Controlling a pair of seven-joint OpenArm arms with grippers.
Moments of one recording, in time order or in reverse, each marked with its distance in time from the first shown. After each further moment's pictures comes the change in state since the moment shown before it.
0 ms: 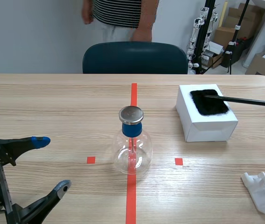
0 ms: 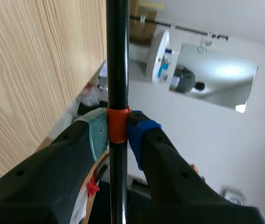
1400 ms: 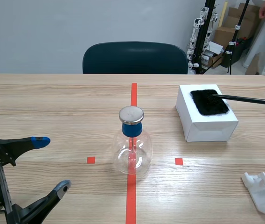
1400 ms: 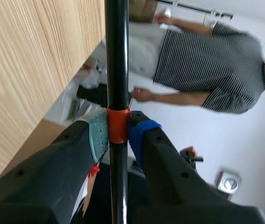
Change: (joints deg) left arm 0.0 0.0 0.0 0.0 0.0 0.0 0.0; right arm 0.0 0.0 0.0 0.0 0.0 0.0 -7.4
